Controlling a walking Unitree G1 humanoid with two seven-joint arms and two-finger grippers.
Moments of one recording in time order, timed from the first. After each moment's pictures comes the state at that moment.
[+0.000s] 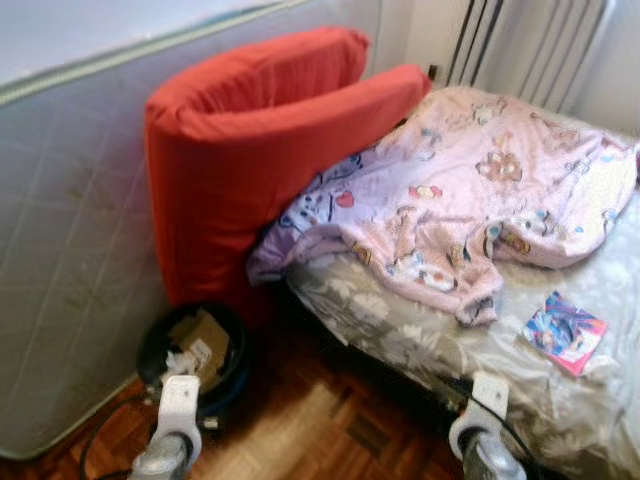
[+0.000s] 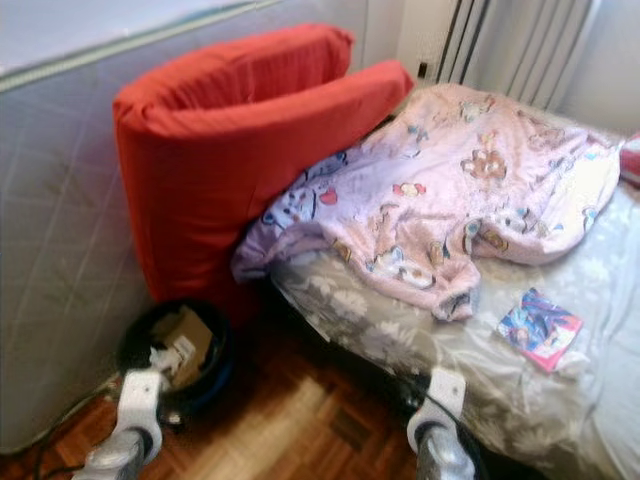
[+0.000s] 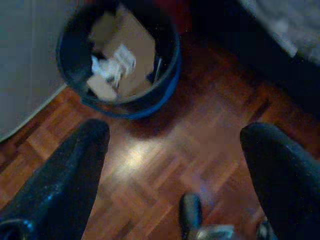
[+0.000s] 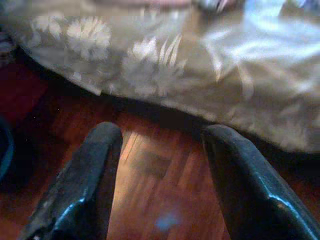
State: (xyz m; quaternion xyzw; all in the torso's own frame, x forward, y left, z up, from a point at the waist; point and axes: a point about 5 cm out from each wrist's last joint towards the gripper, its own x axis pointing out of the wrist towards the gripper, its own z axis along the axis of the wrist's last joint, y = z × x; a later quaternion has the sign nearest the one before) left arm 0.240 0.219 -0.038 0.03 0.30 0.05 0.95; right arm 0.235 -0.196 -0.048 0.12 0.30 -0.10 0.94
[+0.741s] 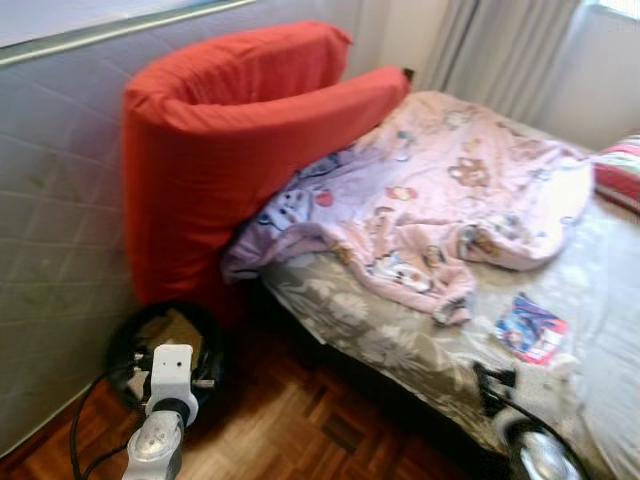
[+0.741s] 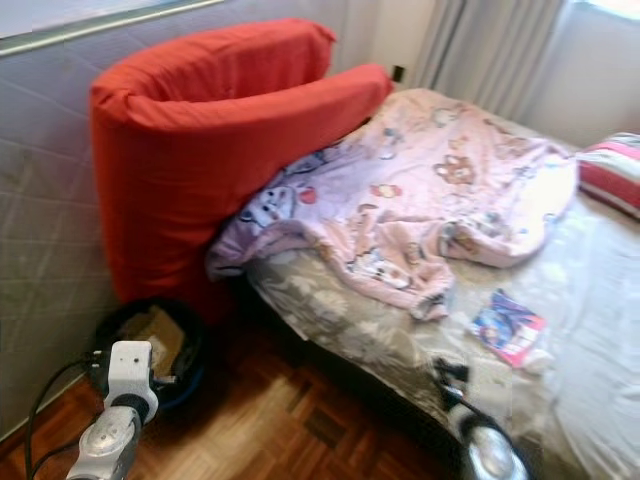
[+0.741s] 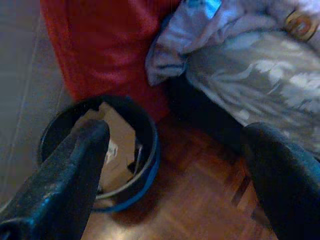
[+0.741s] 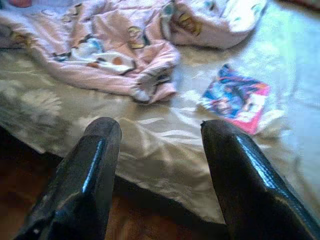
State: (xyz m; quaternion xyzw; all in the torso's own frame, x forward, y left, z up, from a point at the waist) left arm 0.257 0.228 -0.002 0.06 0.13 0.05 0.99; right arm 0.227 -0.251 -0.023 0.04 0.17 -0.09 0.98
